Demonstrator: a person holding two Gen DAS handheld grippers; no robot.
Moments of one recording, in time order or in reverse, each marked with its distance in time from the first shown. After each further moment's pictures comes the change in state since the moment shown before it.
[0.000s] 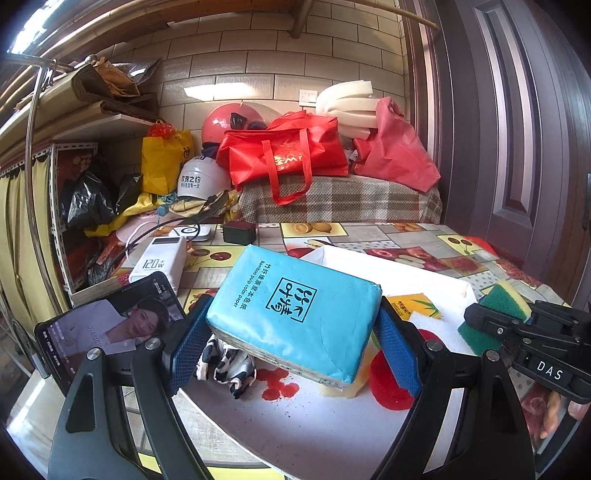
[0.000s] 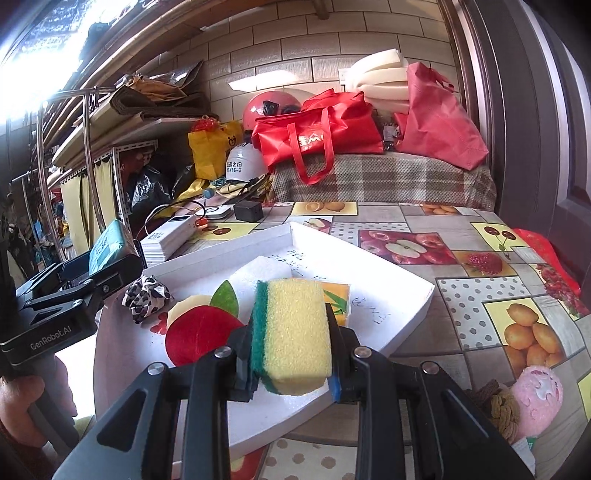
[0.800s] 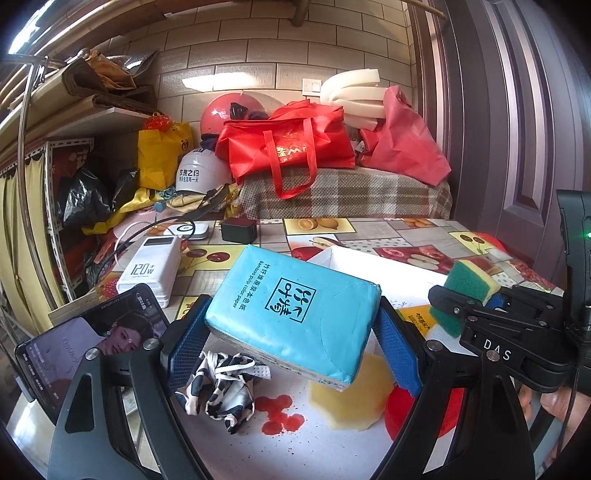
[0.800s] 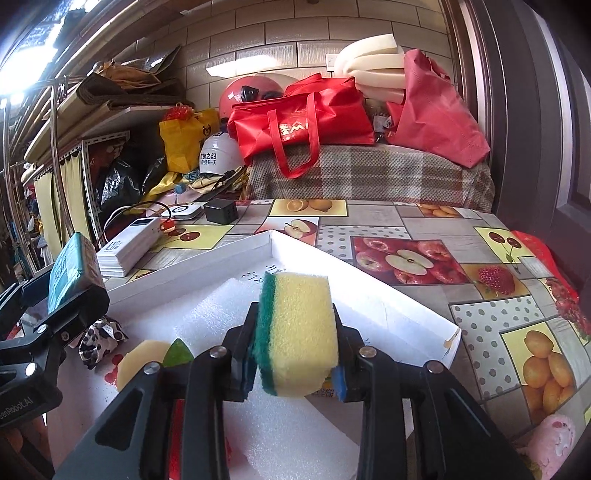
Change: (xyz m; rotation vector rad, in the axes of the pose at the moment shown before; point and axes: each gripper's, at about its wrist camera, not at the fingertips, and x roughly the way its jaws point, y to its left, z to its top) left arm 0.034 0.002 0.012 0.001 0.031 0.023; right arm 0.067 -0.002 0.031 0.012 0.046 -0.092
